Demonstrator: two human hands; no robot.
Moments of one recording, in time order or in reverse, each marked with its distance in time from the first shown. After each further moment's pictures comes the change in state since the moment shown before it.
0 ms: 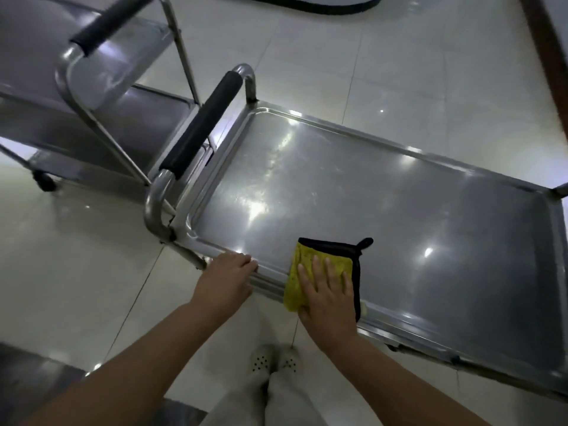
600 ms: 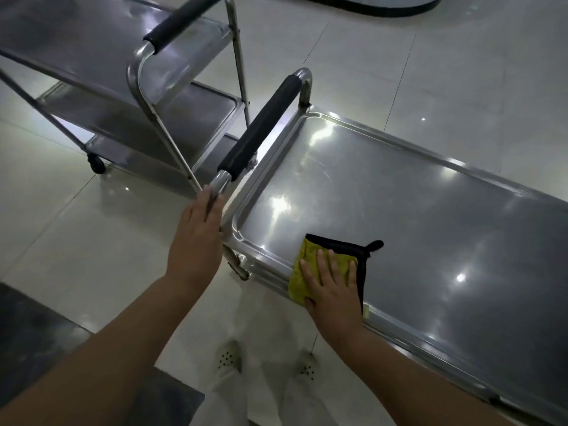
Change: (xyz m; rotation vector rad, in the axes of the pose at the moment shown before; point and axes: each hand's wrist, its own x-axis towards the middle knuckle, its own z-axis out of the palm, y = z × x) left_hand -0.017 -0.085 -0.063 0.023 0.375 -0.410; right_hand 0.055 -0.052 0.002 -0.025 0.075 -0.195
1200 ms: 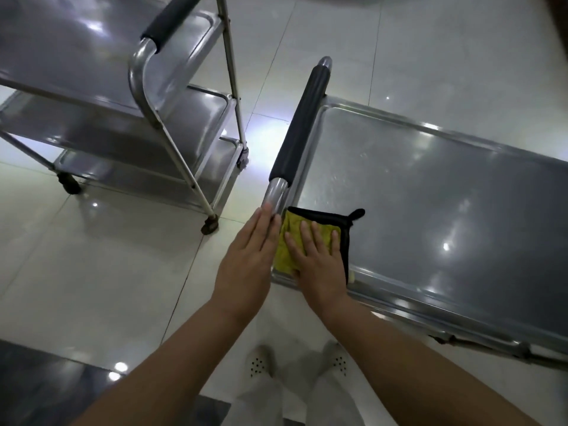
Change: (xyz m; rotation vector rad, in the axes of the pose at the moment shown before) left_hand 0.006 -0.073 0.005 -0.029 -0.014 0.397; right_hand 0.113 -0.135 0.011 -0.101 -0.016 0.119
